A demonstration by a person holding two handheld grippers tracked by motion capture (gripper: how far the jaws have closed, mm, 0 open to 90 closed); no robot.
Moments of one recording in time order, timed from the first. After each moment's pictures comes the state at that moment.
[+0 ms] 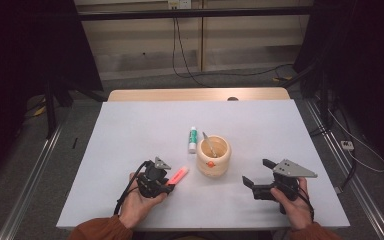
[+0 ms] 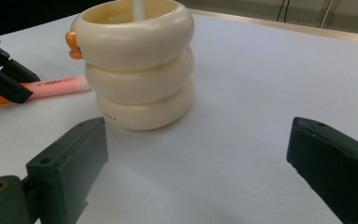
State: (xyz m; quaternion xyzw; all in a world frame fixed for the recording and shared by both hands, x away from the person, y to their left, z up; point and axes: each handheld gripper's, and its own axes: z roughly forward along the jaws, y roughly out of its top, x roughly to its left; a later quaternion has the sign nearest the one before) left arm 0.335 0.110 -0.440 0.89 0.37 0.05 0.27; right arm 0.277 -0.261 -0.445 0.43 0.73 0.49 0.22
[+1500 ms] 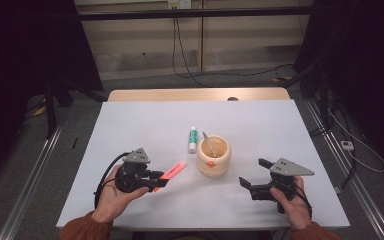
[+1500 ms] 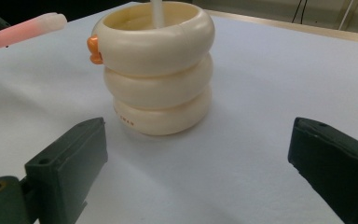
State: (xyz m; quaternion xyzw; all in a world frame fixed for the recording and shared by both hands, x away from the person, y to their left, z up) left arm 0.334 0.152 -0.389 0.88 0.27 -0.01 0.39; right arm 0.280 -0.254 -0.441 0.41 0.74 0.50 0.20
